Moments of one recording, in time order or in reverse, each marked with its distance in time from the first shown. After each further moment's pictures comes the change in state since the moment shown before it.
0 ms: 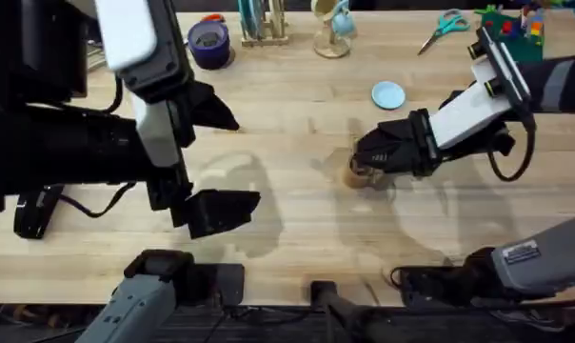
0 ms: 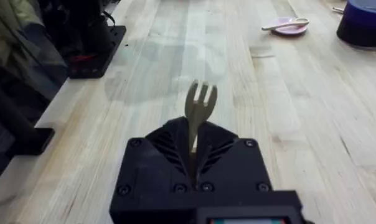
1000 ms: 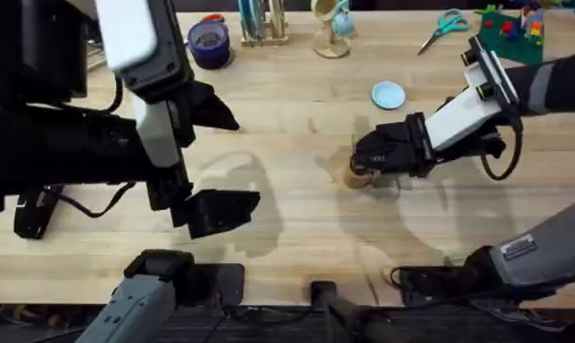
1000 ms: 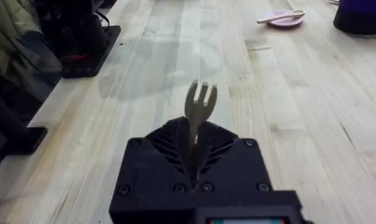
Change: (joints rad) left arm 0.000 0.000 0.000 0.000 0.000 0.000; right arm -0.013 0.082 -0.003 0.050 -0.017 0.000
